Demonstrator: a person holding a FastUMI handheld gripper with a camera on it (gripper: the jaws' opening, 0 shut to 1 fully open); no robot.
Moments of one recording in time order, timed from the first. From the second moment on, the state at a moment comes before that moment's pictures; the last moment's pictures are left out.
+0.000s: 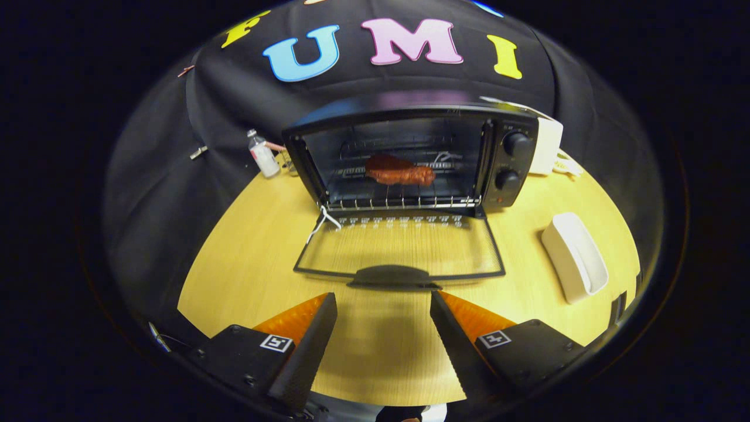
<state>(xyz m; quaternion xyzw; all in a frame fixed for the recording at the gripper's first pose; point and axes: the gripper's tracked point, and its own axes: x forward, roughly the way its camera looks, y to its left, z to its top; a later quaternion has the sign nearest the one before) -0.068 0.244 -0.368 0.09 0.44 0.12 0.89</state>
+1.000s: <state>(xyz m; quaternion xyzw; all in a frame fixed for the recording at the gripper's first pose) -0.045 0.245 -0.417 0.07 0.48 0.06 0.87</state>
